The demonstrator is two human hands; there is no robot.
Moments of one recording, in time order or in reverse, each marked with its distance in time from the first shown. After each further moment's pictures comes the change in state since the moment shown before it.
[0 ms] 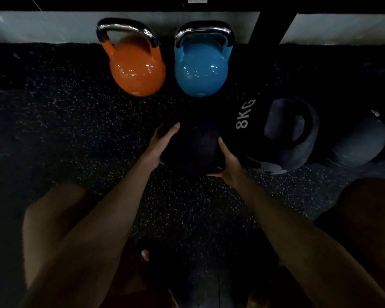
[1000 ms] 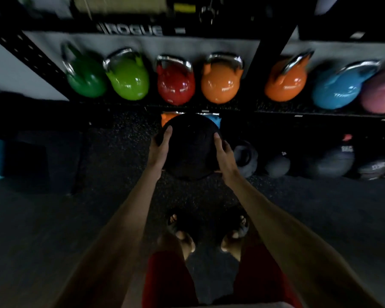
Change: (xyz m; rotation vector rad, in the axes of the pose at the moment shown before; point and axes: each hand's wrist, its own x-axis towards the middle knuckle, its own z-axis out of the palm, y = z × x) left_hand -0.536 0.284 -0.087 -0.131 0.202 0.228; right_hand -0.557 -0.244 0.172 -0.397 0.020 -0.350
